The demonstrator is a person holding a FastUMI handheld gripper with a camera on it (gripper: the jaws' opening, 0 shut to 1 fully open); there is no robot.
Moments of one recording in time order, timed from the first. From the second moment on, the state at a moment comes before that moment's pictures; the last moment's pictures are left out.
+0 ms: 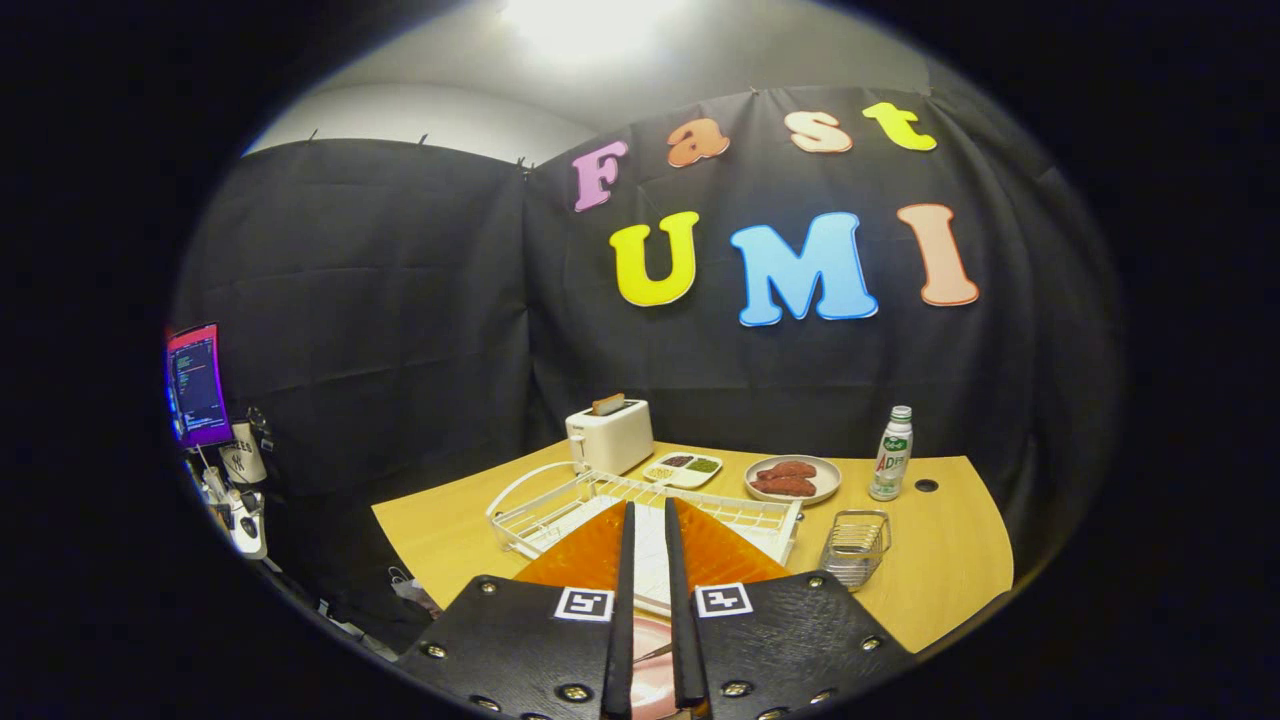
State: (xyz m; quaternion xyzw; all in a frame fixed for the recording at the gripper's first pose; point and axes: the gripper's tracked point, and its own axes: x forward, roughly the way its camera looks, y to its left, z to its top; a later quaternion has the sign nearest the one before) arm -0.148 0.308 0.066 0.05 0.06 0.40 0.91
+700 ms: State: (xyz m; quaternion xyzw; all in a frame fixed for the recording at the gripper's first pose) arm -0.033 0.160 0.122 0.06 -0.03 0.18 0.98
